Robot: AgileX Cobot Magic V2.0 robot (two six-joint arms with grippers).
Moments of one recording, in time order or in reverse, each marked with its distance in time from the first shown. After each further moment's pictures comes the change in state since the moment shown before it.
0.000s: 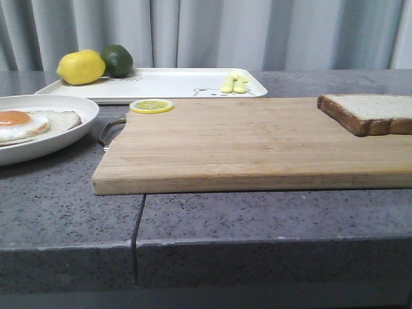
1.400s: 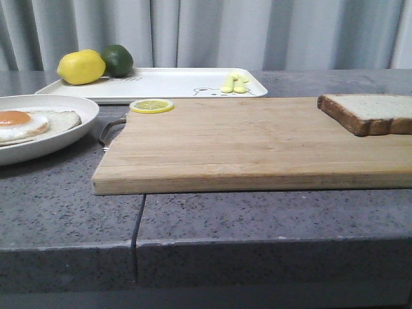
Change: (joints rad) left arm 0.000 0.000 0.000 0.000 0.000 0.000; right arm -0.115 0.441 0.000 0.254 0.082 -0.116
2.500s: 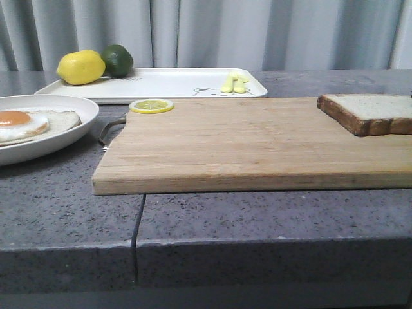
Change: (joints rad) left arm 0.000 0.000 0.000 0.000 0.000 0.000; right arm -0.004 0.087 -0.015 0.109 0.087 -0.023
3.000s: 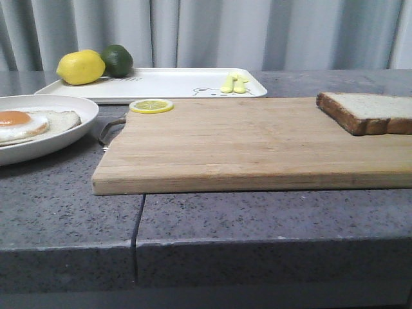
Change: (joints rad) left arm 0.000 0.000 0.000 0.000 0.000 0.000; right arm -0.001 0.010 0.000 0.003 -0.001 -0.003
